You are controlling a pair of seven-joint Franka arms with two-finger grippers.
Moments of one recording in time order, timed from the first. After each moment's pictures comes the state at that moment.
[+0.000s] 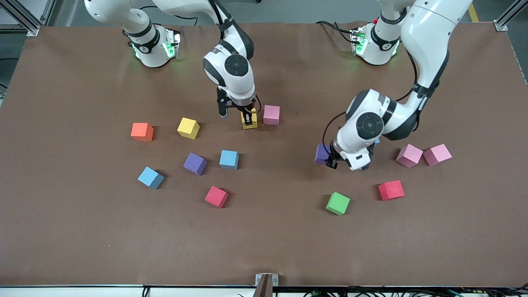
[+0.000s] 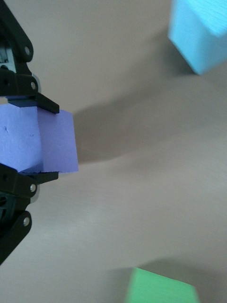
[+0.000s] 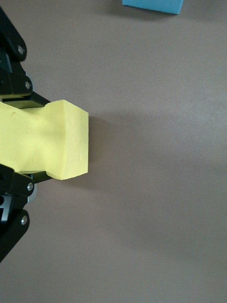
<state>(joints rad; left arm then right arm) -0.07 0.47 -0.45 -1.93 0.10 2.29 -1.81 0.96 0.42 -0.07 -2.08 0.10 2.50 2.23</state>
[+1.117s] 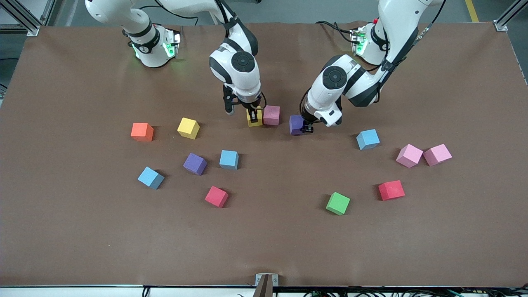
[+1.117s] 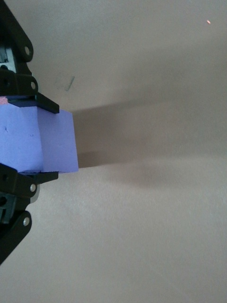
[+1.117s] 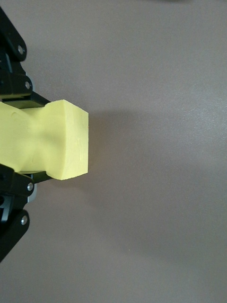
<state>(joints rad) -0.09 0.36 -0.61 -2.28 0.10 2.62 -2.30 1.00 0.44 -0.08 -2.07 0.10 2.52 2.27</state>
